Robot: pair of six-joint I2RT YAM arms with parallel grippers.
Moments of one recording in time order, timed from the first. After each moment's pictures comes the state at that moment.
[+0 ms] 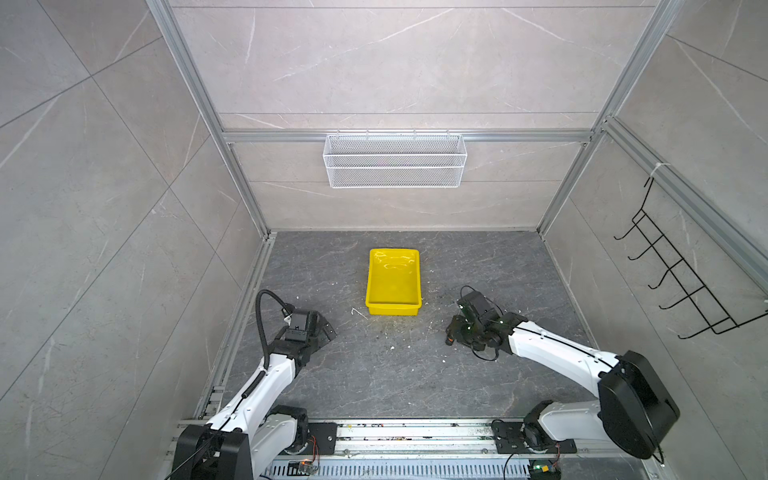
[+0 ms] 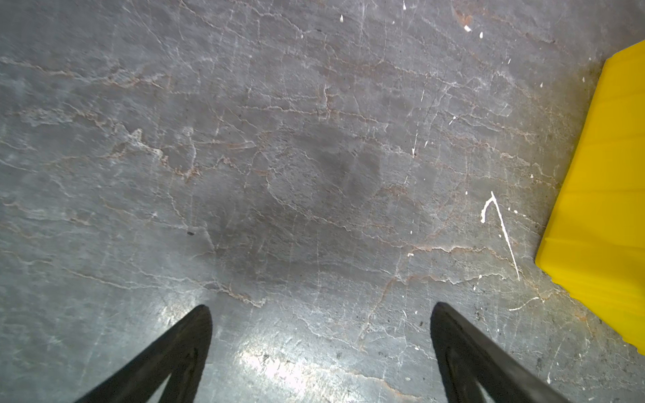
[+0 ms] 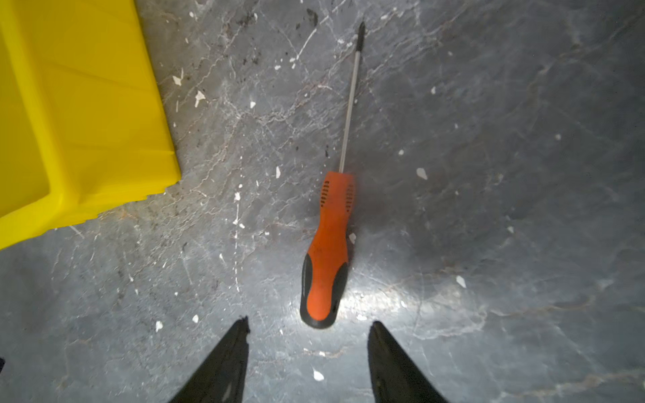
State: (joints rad) left arm -0.19 1.02 0.47 -0.43 -0.15 -0.70; right arm 0.59 1.38 0.77 -0.47 0.03 0.92
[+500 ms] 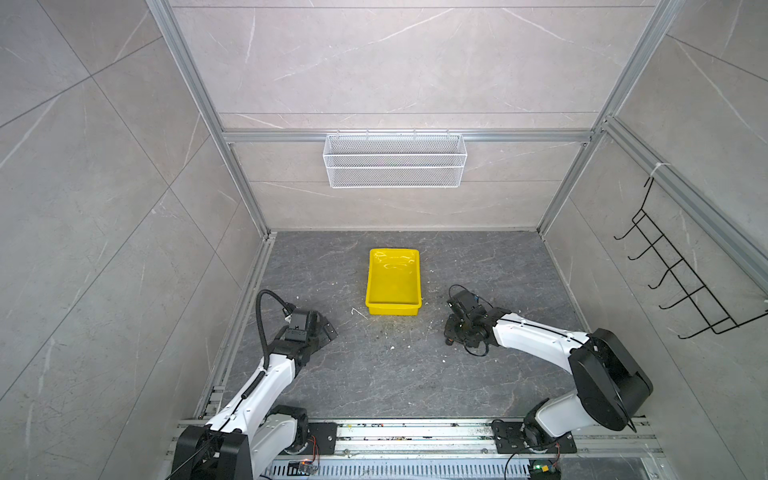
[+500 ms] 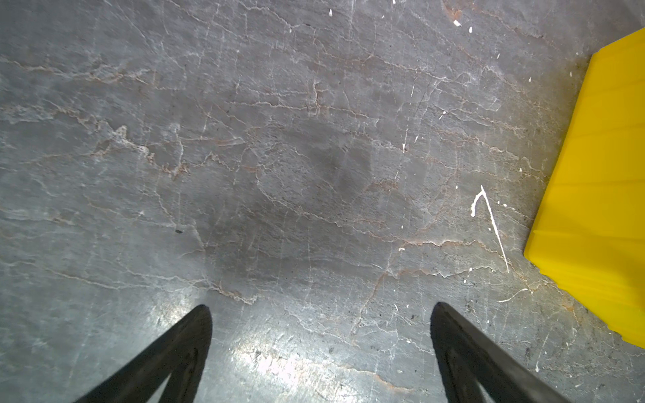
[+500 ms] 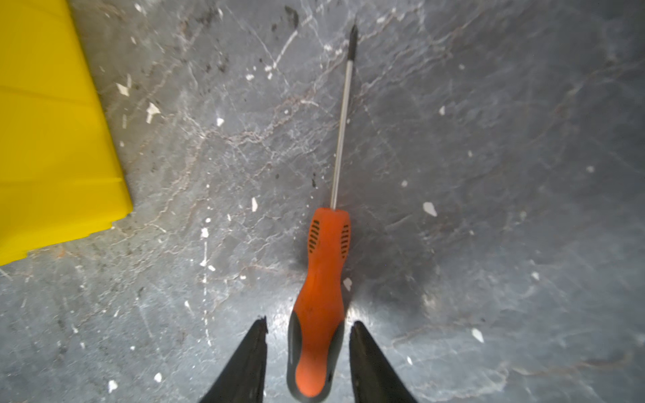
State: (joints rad) left arm -0.19 1.01 0.47 -0.43 -0.13 -0.70; right arm 0.59 1.53 0.81 -0.43 0.08 0.92
